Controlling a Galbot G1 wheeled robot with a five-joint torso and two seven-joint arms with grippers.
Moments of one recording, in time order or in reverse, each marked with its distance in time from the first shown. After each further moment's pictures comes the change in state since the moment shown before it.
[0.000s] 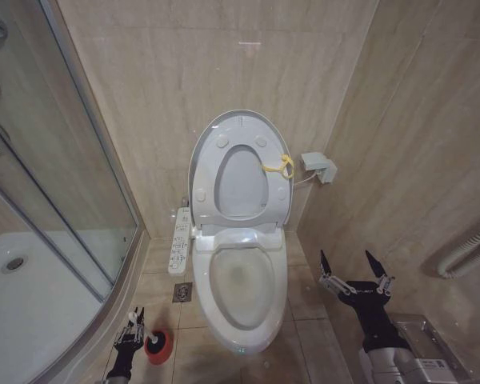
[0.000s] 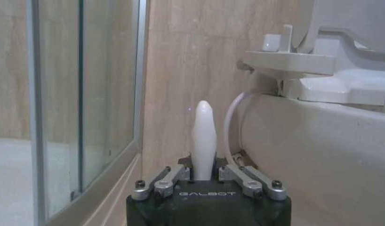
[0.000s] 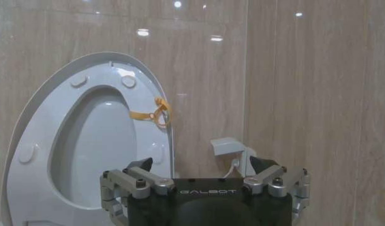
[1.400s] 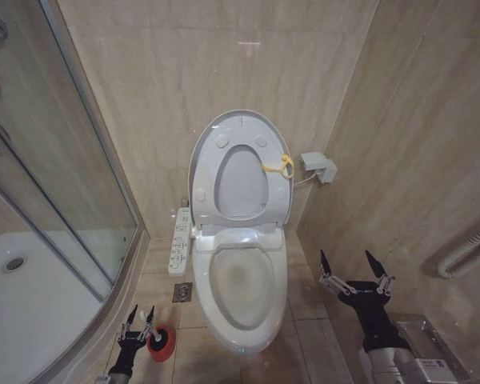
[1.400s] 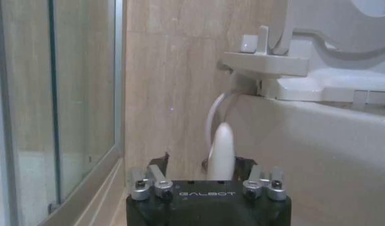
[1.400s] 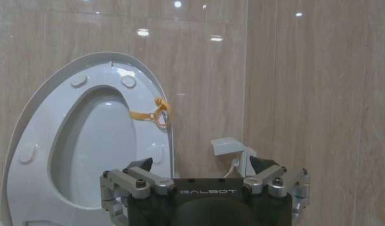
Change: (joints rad) left arm 0.020 0.013 -0.013 -0.043 0.036 0.026 0.061; right arm 0.000 0.000 0.000 0.000 0.000 0.000 0.000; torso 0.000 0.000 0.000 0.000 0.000
